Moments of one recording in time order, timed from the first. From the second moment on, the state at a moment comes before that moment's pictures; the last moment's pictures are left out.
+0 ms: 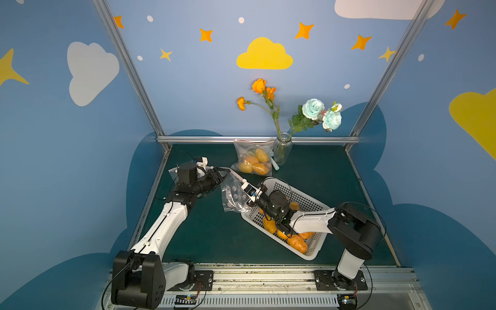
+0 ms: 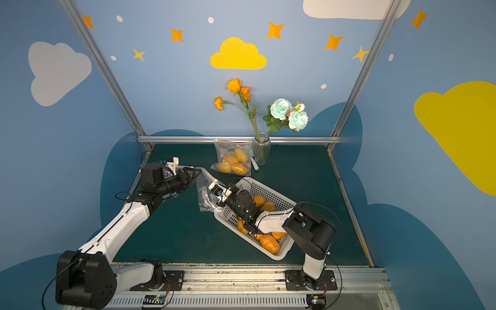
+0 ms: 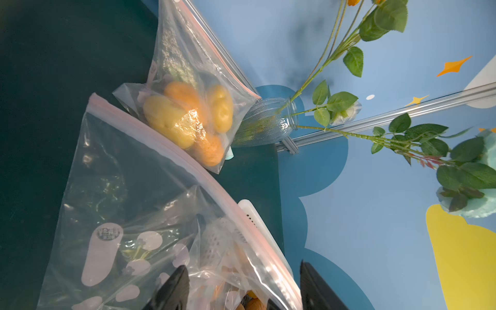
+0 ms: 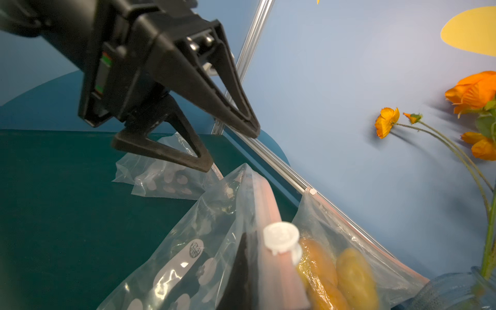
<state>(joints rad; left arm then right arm) -0.11 1.24 0.87 -0.09 0.60 -0.91 1.01 1.78 0.82 1.06 0.14 -0.47</state>
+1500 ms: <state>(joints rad) -0.13 1.53 1.22 -0.08 0.61 -0.67 0.83 1.28 0.77 0.64 -0.09 -0.03</state>
